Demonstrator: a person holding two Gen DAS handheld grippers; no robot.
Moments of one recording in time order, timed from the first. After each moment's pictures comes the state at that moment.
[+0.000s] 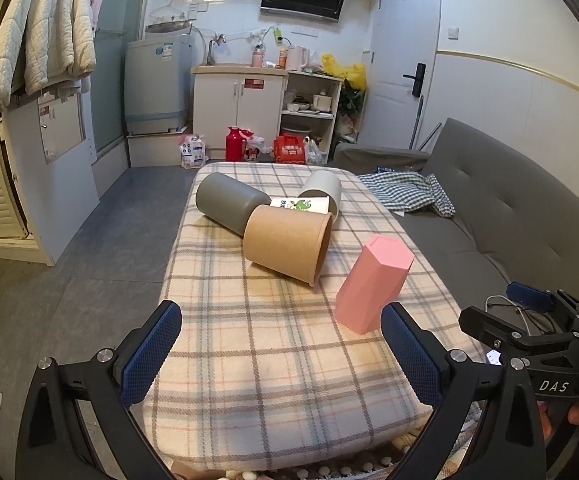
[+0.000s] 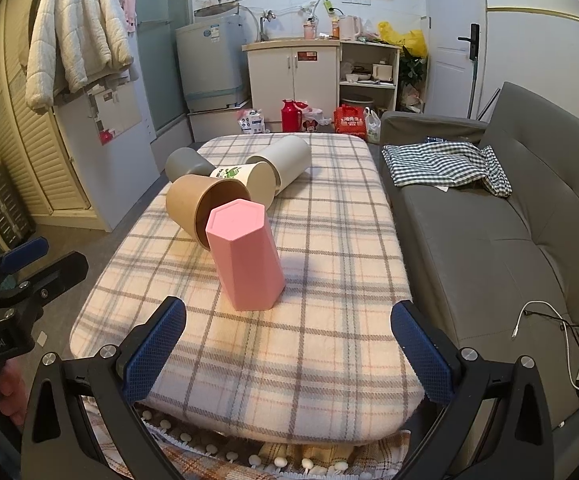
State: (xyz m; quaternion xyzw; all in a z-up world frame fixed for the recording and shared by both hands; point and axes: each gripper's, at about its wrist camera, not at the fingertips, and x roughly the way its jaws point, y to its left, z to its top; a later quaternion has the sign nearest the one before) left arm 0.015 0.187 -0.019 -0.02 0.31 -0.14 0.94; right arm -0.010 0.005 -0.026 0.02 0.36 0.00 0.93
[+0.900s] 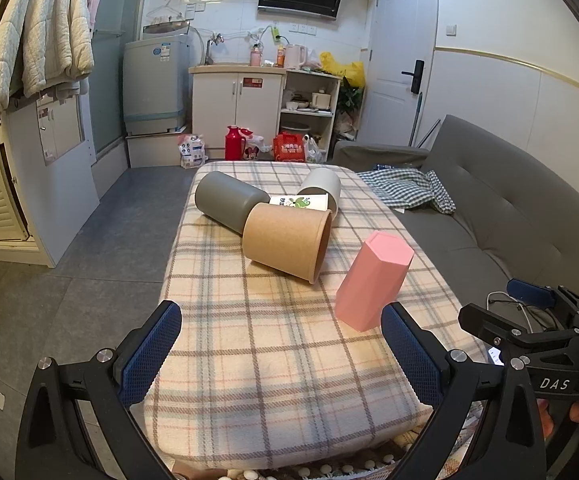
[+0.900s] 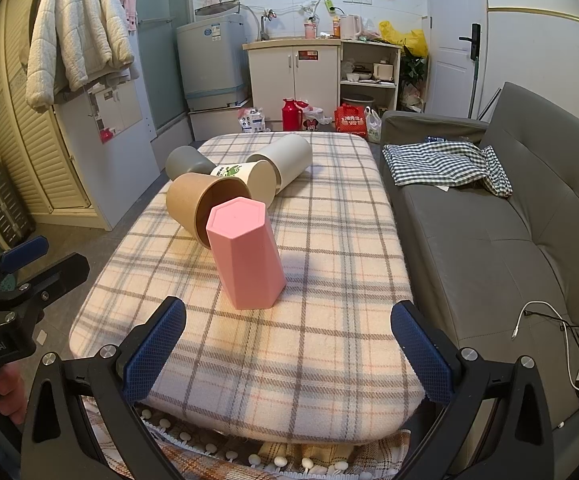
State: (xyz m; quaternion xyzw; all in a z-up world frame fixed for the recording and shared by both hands) left arm 0.015 0.186 -0.020 -0.02 0.32 -0.14 0.94; right arm -0.010 0.005 -0.027 0.02 0.36 0.00 0.93
